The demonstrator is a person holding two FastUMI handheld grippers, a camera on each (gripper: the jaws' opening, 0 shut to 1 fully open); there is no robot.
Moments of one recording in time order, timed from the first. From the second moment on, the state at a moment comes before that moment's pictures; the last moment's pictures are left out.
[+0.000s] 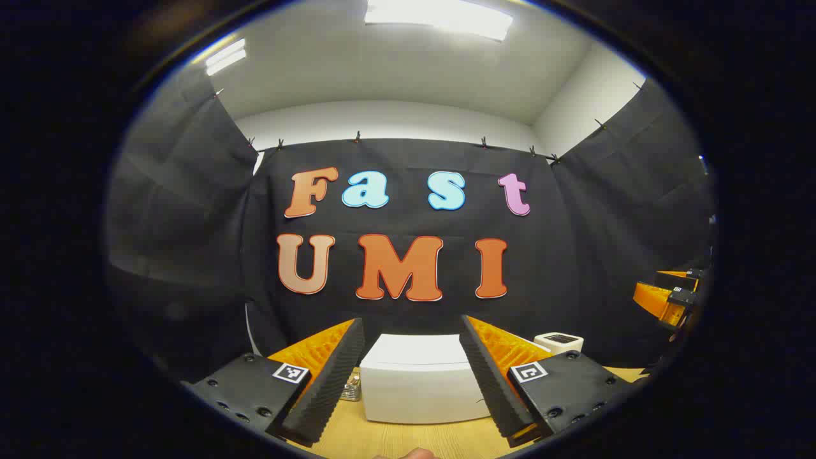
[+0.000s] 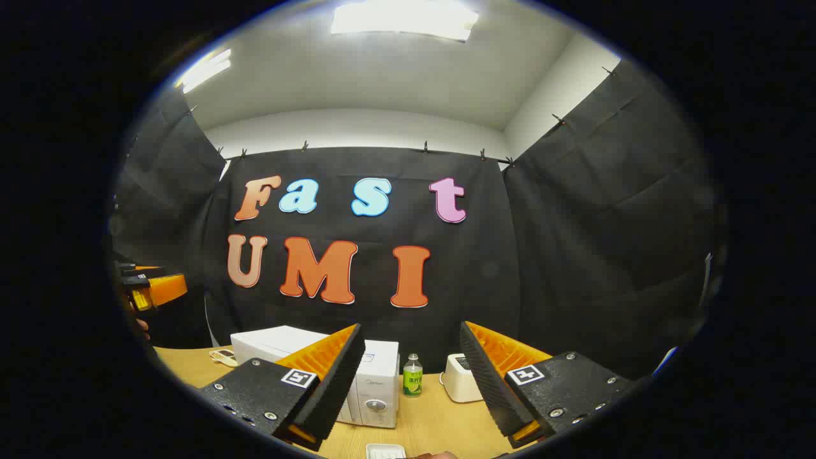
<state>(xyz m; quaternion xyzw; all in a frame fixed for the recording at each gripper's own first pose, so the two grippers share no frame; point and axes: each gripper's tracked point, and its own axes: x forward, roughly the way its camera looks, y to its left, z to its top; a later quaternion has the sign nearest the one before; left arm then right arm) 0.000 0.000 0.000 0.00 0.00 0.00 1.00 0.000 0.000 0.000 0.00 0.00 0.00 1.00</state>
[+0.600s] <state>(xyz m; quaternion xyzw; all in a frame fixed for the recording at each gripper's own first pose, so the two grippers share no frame) 0.010 0.001 0.000 0.01 0.02 -0.02 1.00 0.004 -0.004 0.009 0.01 -0.01 0.00 1.00</state>
